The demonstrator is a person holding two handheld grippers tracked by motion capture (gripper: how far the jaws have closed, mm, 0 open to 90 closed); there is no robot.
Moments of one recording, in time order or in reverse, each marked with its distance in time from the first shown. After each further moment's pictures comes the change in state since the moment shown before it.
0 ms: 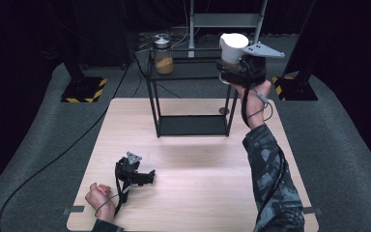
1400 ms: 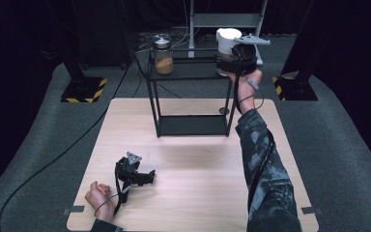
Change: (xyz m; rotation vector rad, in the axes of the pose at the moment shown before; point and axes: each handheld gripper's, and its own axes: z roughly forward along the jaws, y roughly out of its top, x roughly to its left) left arm 0.000 0.000 0.000 0.001 0.000 0.000; right arm -0.011 0.007 0.059 0.071 -0.067 0.033
